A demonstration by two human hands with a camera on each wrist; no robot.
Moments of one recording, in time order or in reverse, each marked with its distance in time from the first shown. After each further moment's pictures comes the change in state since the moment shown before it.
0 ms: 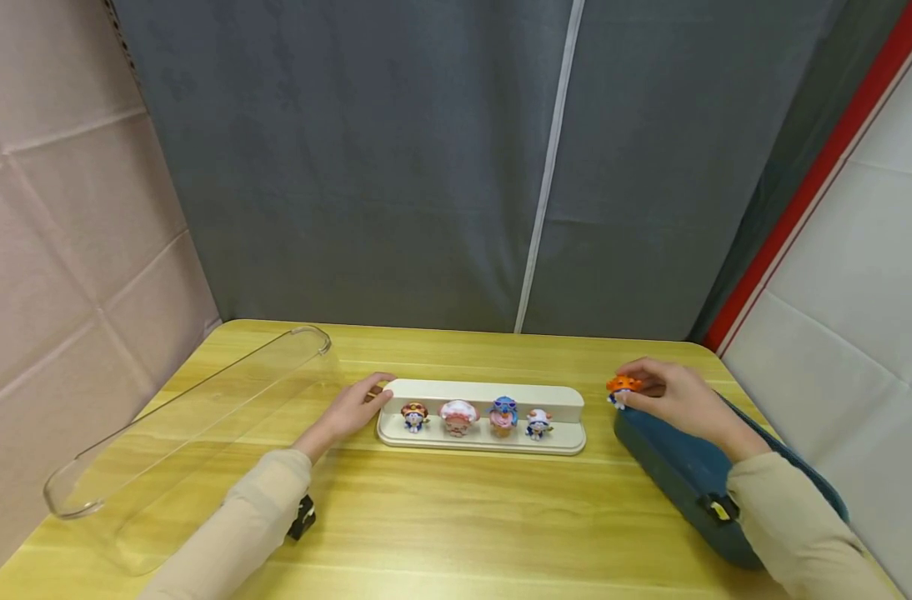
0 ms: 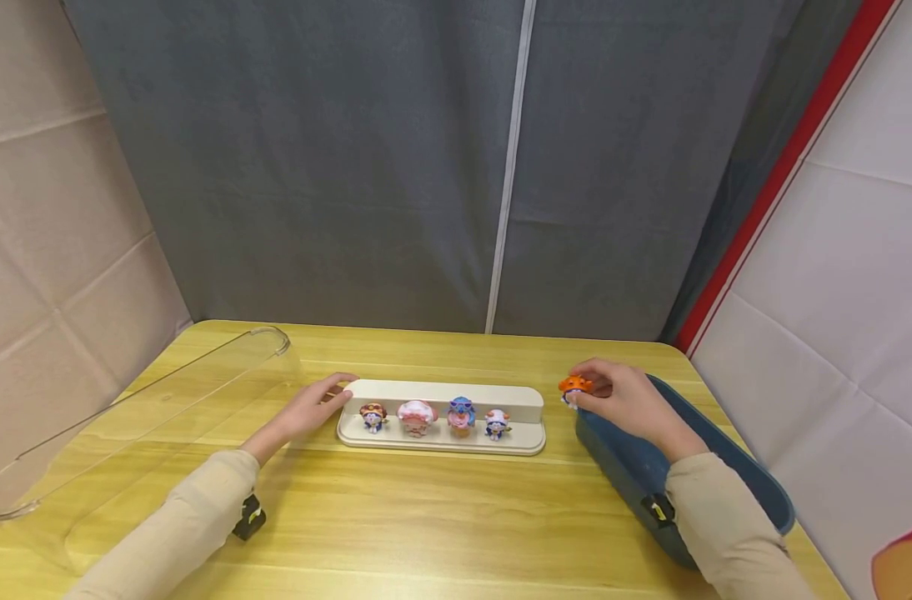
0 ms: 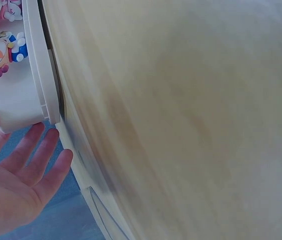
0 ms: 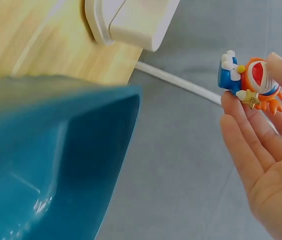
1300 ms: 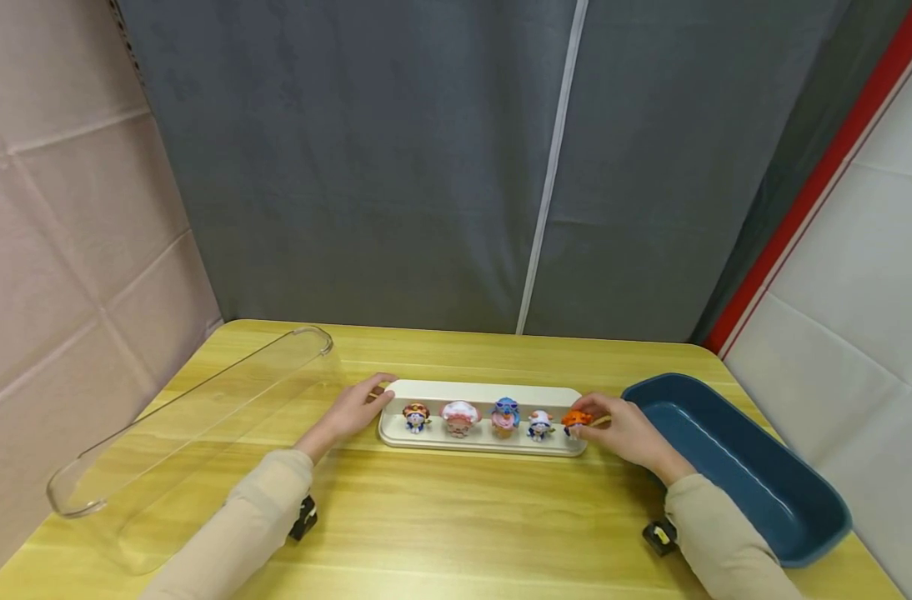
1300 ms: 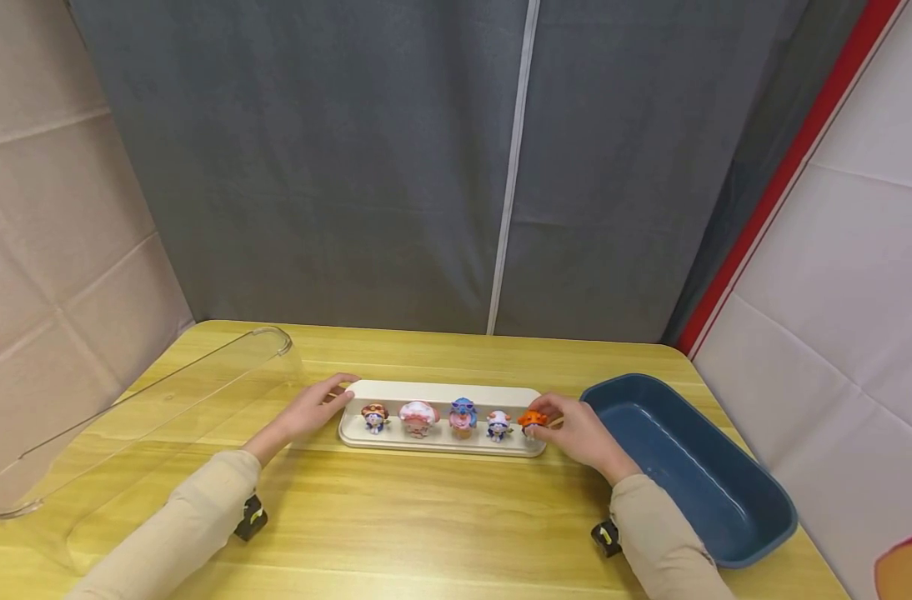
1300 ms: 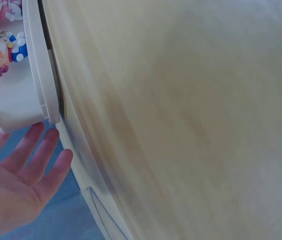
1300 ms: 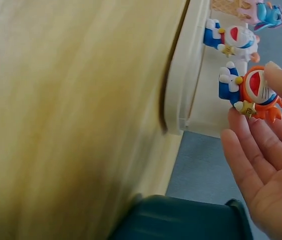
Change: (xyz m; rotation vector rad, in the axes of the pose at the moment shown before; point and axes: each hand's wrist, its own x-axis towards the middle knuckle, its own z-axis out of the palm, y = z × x) left_hand -0.001 0.002 0.000 -0.003 0.007 0.008; right_hand 0.012 0.011 0.079 0.088 -0.011 0.043
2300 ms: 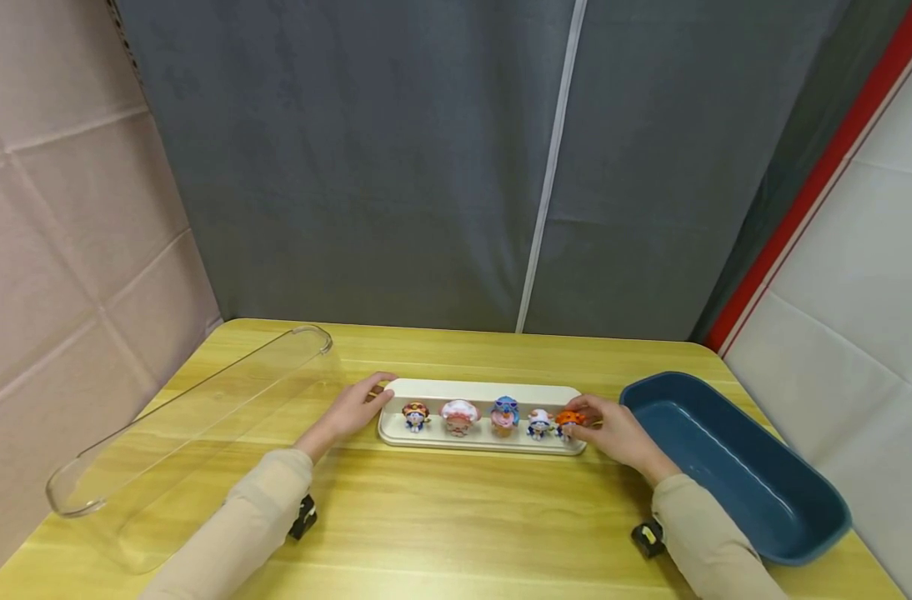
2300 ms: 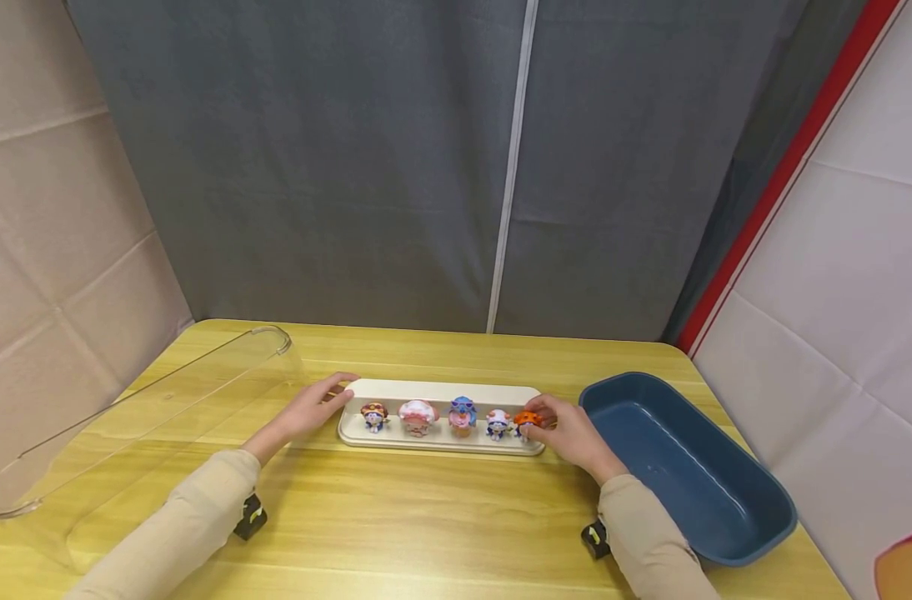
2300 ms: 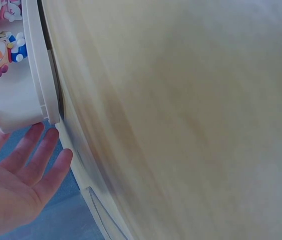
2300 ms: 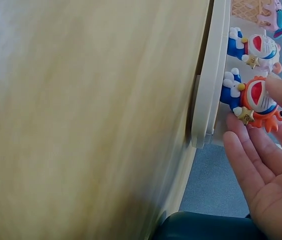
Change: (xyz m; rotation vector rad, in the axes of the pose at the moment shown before) left_hand 0.001 -0.001 0.001 -0.008 0.001 -0.013; right_hand 0.005 0.009 0.016 0.051 0.010 0.054
